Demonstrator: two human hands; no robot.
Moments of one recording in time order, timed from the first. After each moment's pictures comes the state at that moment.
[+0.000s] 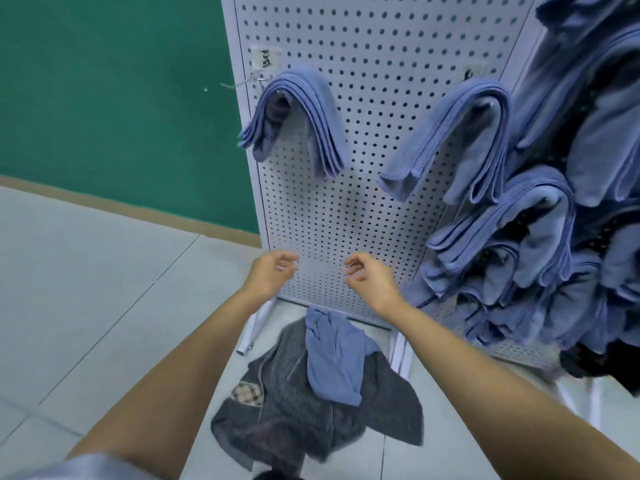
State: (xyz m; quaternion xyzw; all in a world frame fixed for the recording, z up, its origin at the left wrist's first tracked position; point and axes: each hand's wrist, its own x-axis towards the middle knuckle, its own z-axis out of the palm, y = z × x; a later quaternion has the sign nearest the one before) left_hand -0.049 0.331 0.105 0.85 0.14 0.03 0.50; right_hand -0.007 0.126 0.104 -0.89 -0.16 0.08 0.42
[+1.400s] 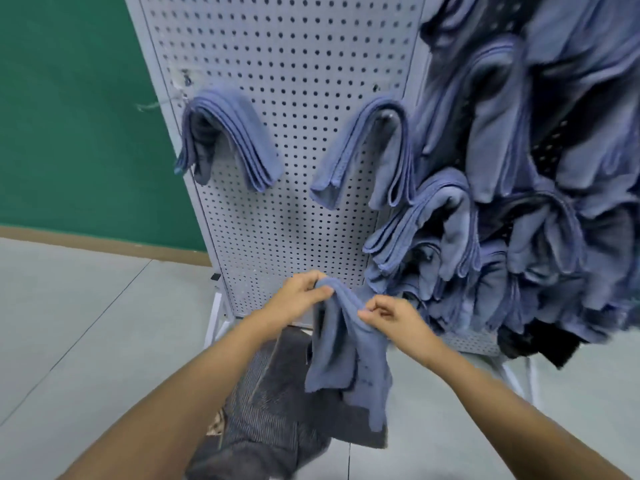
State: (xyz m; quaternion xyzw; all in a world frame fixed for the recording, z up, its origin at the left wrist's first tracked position) left_hand -0.051 0.209 0.130 0.79 -0.07 -0.11 0.60; right_hand -0.052 -0.008 0.111 -0.84 -0.17 0.11 0.51
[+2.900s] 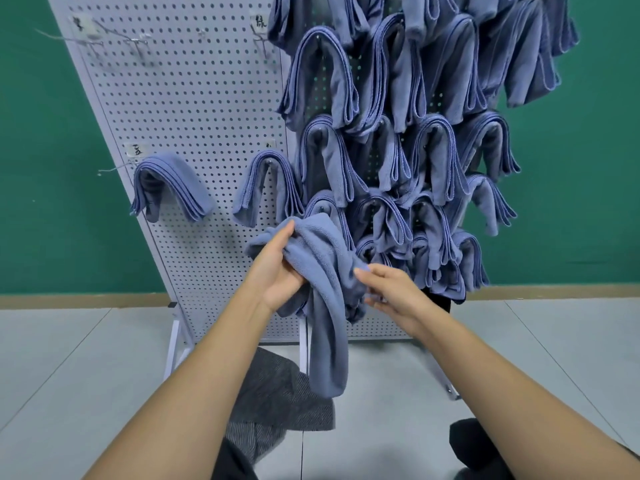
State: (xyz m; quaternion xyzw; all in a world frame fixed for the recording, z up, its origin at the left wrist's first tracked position) left_hand -0.152 0.072 0.263 0.36 -0.03 -0.13 0.92; right_hand -0.165 -0.121 0.221 -0.70 0.01 0.08 0.70
